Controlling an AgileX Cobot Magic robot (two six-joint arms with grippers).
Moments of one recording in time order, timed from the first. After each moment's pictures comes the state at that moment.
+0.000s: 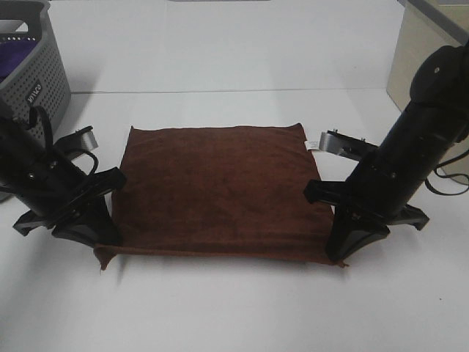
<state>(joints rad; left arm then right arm) -0.15 1.93 -0.98 -0.76 0.86 0.42 0.23 1.90 -0.97 0.51 0.85 -0.26</state>
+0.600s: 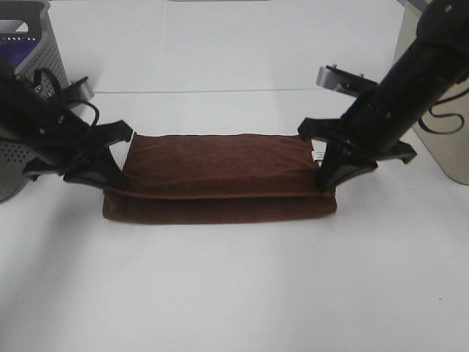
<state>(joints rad) -0.15 1.92 -1.15 -0.73 0.72 0.37 0.23 1.88 -1.22 0.48 0.86 -0.26</state>
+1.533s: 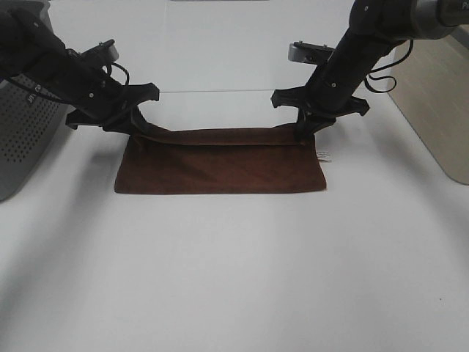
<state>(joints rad) -0.15 2.24 -1.58 -0.70 0.60 0.34 0.23 2.32 -1.82 0.29 0.85 -0.13</state>
